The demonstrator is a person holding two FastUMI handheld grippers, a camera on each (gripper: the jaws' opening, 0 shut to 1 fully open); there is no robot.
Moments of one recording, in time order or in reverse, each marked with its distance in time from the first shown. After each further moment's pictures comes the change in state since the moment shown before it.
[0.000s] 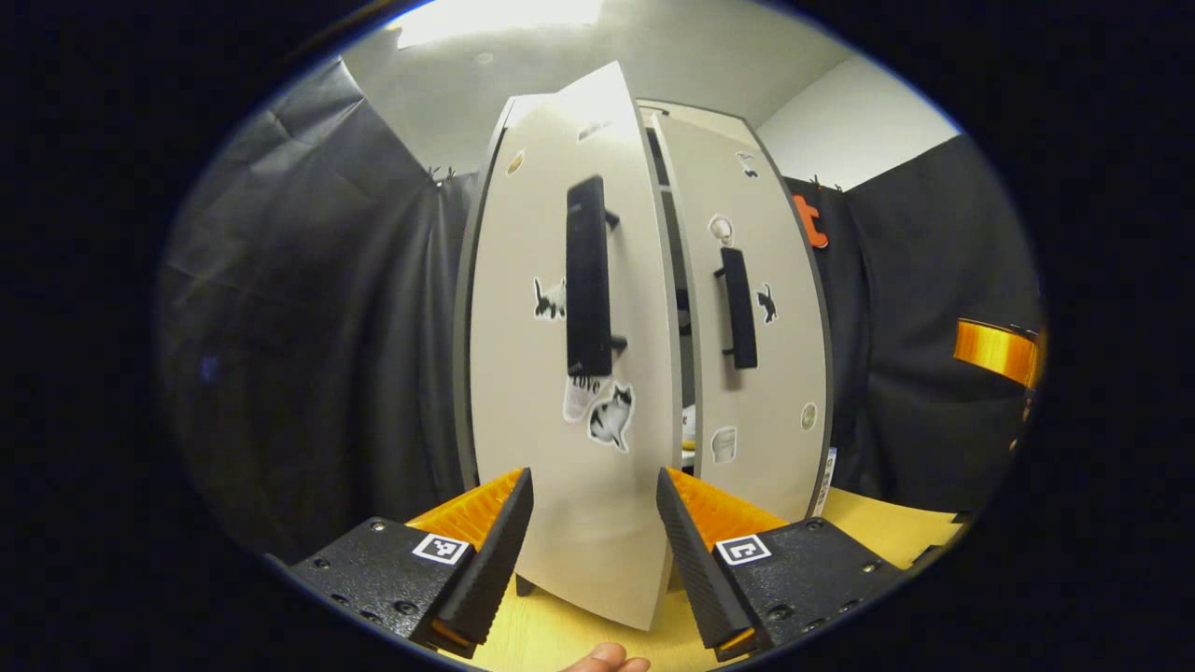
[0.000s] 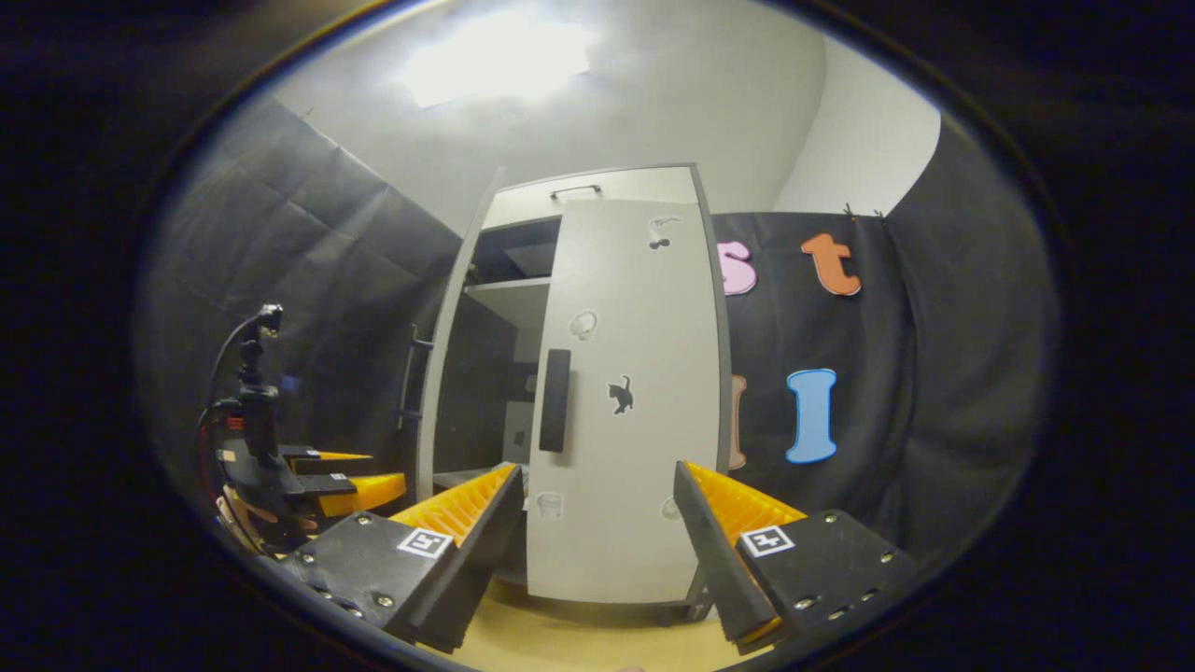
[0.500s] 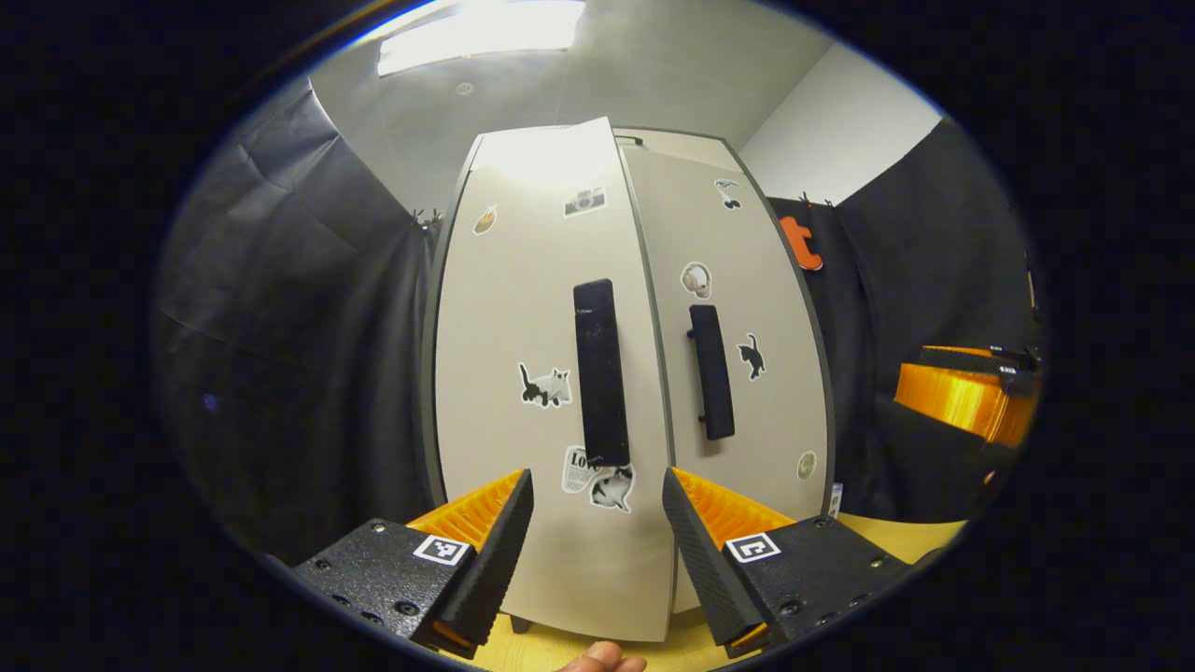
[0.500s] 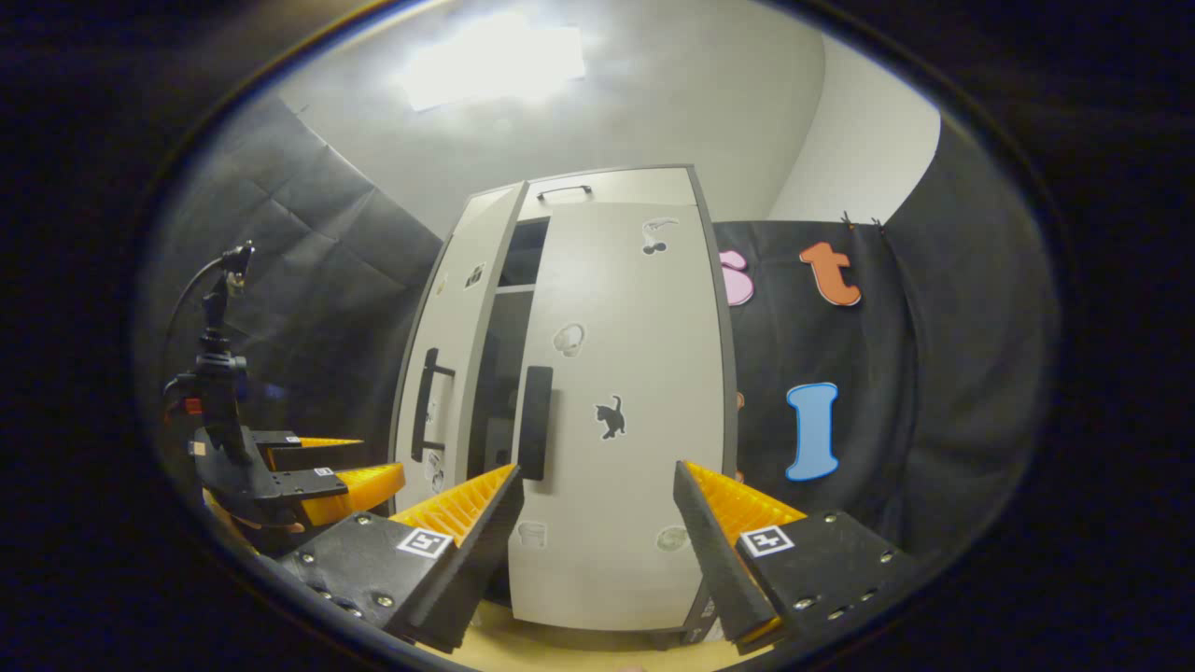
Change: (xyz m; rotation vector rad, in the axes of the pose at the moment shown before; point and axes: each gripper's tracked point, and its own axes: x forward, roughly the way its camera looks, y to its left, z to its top) left arm 0.038 -0.028 0.049 0.026 -0.122 0.007; right arm 0.058 0.007 0.001 -0.004 -0.052 -0.005
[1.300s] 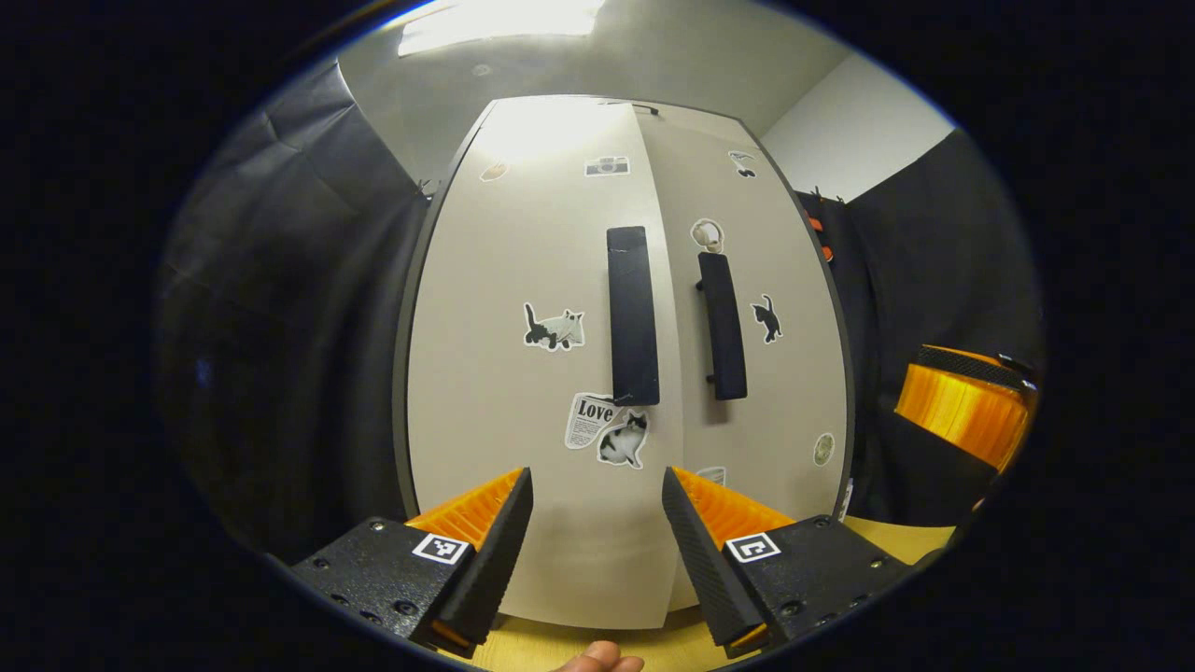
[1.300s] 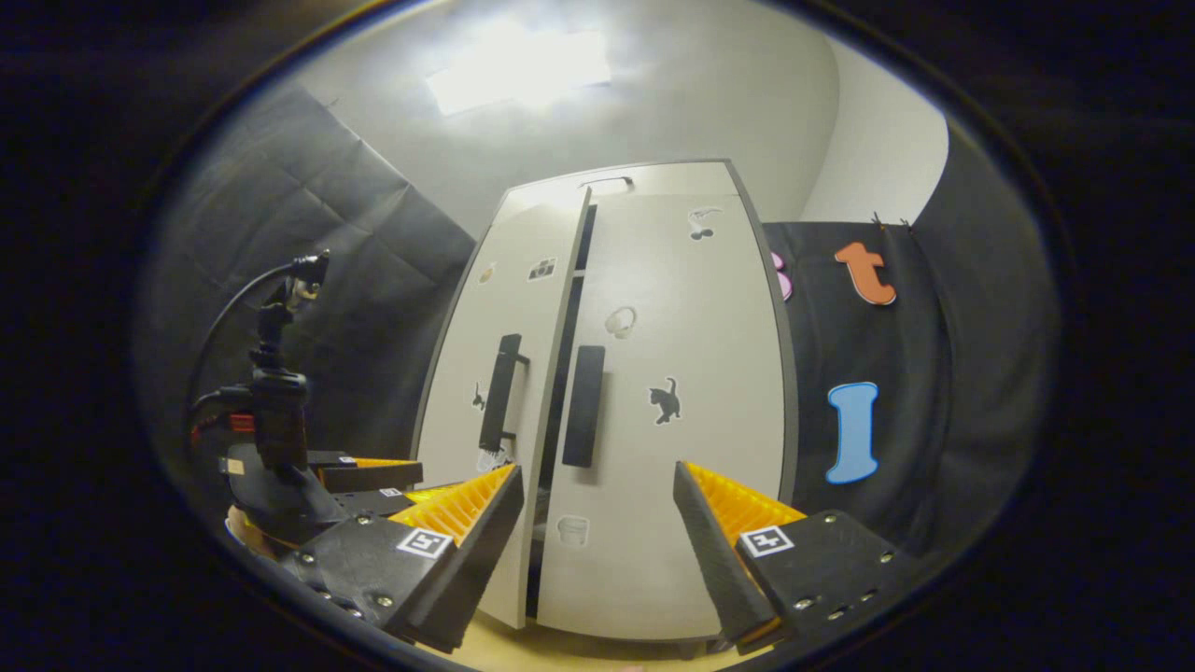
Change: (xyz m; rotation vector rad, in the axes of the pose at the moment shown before) left arm 0.020 0.000 -0.059 -0.053 0.049 -0.014; right arm 0.007 0.040 -0.038 -0.011 -0.027 0.096
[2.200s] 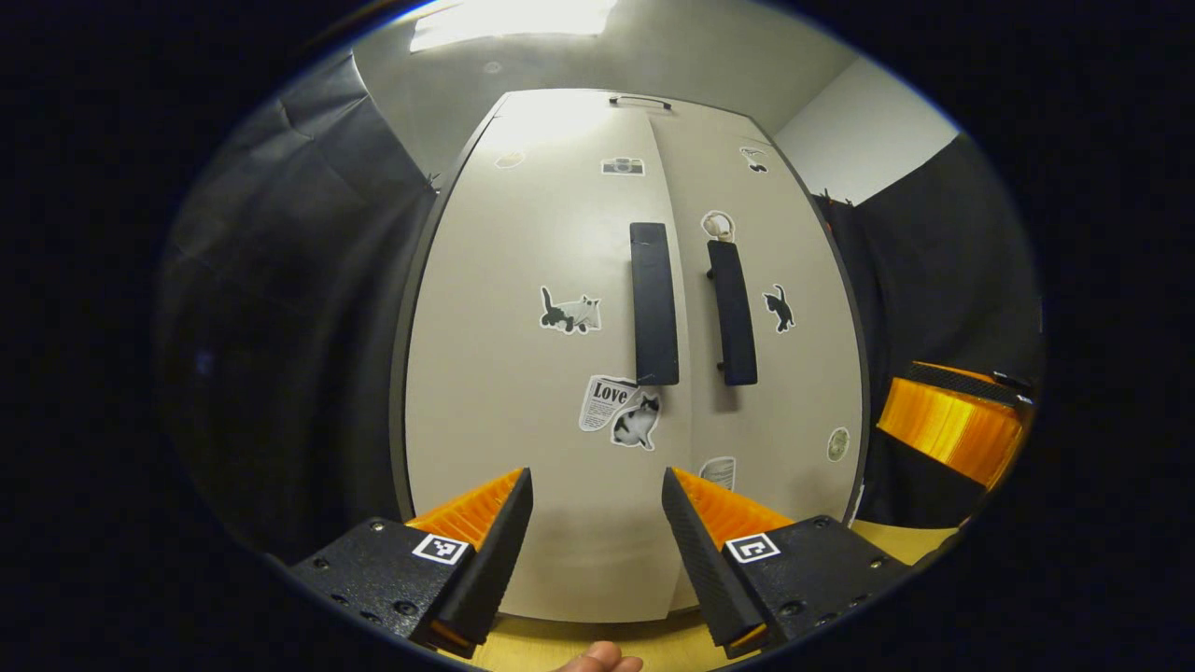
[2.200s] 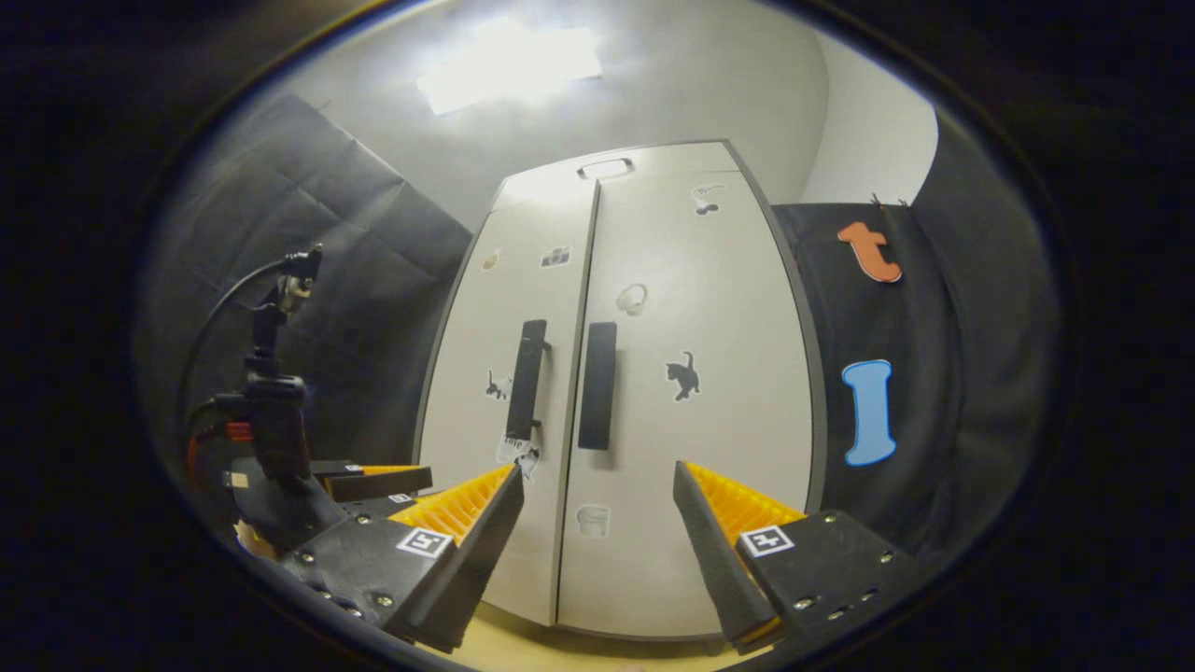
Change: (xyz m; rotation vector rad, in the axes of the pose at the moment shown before) left arm 0.001 0.007 -0.016 -0.025 -0.003 0.024; right arm 0.012 0.012 -0.019 0.048 0.012 0.008
